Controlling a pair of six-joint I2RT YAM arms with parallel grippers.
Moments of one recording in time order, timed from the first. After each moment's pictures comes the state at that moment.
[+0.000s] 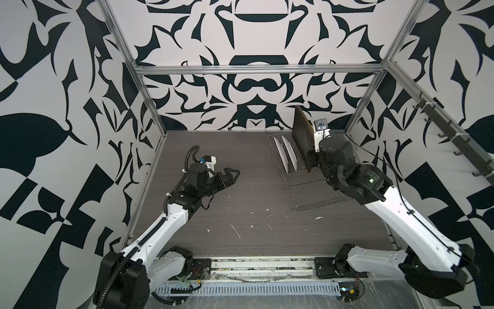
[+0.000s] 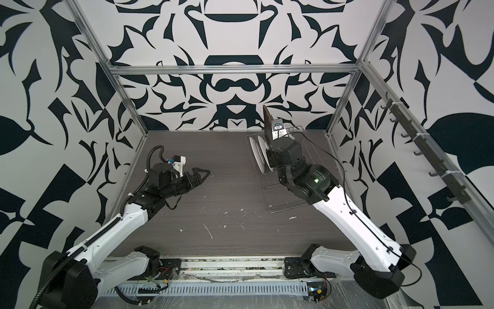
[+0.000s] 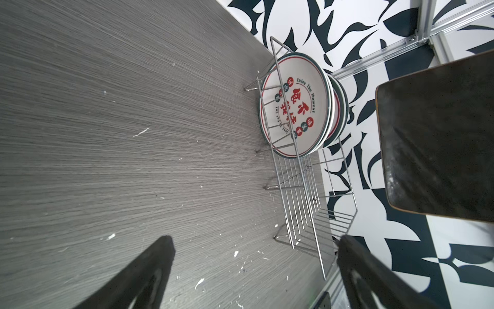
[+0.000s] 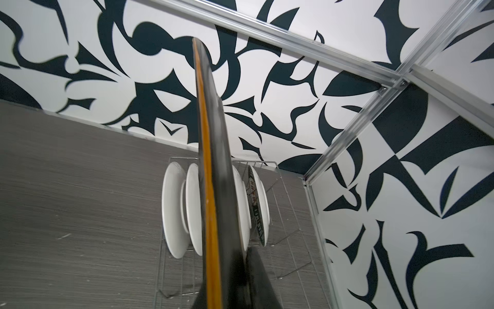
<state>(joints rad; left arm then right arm) -0.37 1.07 0.67 -0.08 0.41 -0.82 0.73 1.15 1.48 -0.74 0.69 0.08</state>
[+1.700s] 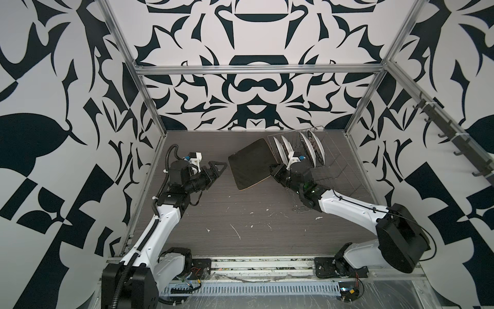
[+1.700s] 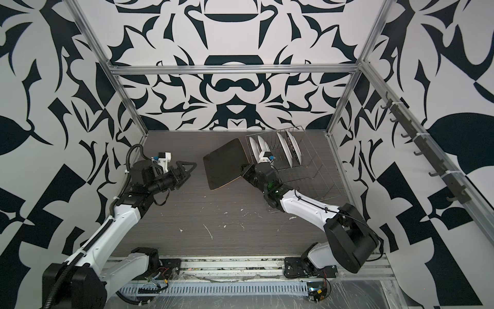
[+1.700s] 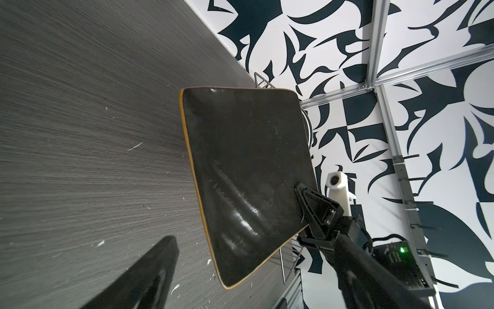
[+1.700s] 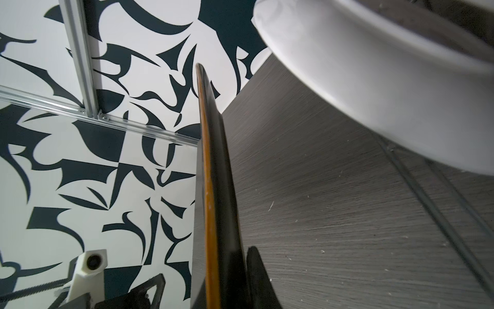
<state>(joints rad) -0.14 1.04 0.67 -0.03 0.65 -0.93 0.66 1.40 0.77 0.34 0.02 1.19</state>
